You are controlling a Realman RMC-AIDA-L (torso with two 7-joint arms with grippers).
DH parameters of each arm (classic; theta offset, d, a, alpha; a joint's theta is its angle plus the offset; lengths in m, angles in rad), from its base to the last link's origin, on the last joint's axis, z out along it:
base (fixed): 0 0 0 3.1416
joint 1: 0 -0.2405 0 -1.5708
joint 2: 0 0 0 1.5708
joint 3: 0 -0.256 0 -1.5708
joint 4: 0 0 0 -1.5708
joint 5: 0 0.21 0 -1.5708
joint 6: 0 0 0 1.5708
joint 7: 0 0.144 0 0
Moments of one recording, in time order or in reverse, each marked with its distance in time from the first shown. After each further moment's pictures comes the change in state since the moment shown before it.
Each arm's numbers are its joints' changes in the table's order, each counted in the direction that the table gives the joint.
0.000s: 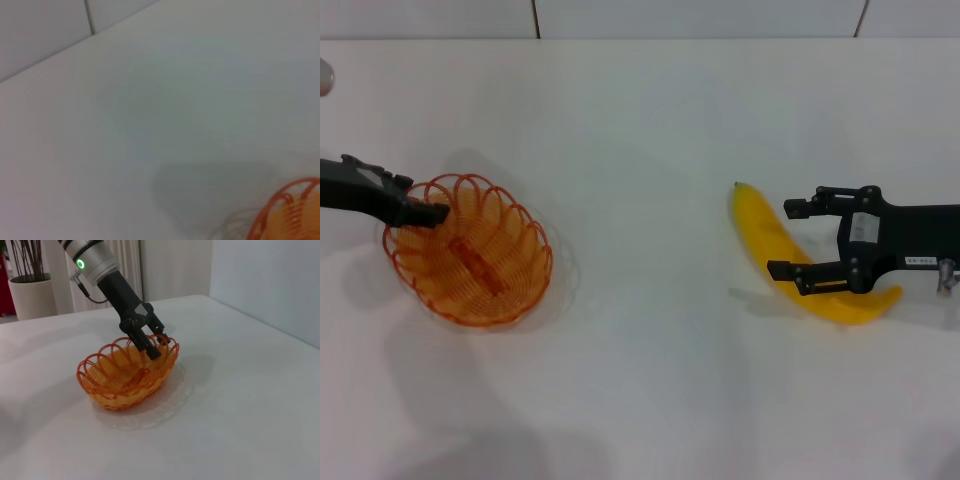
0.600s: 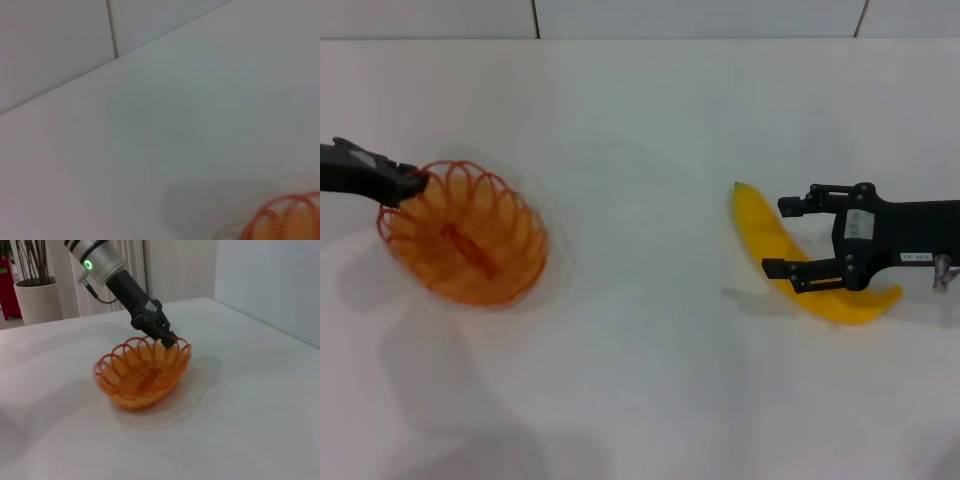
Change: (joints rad) left arm -0.006 -0.001 0.020 -0.016 -0.042 -0.023 -0.006; right arm -0.014 -0.001 0.000 0.000 -0.003 -0.012 0.021
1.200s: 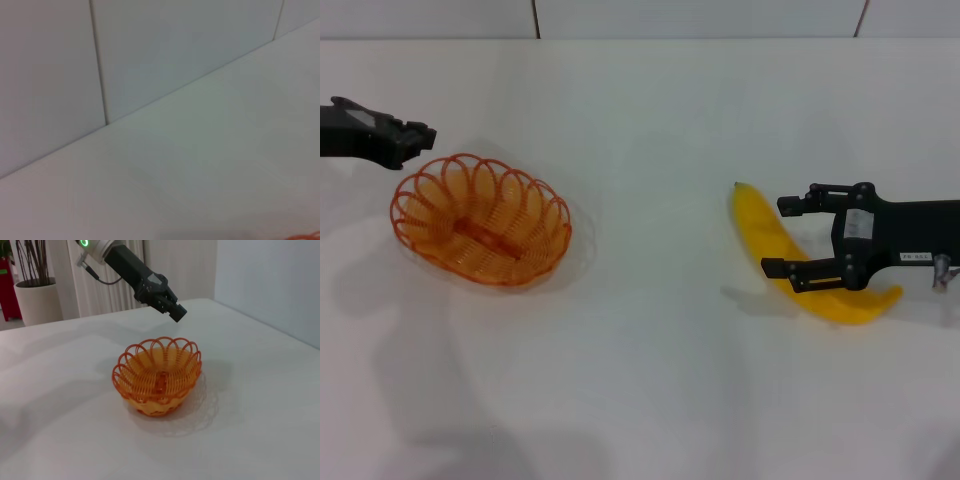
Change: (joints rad) left arm -0.051 0.003 -0.018 -0.147 -0.161 0.102 -0.005; right arm 0.001 -0.001 0.000 0.000 0.003 0.000 0.000
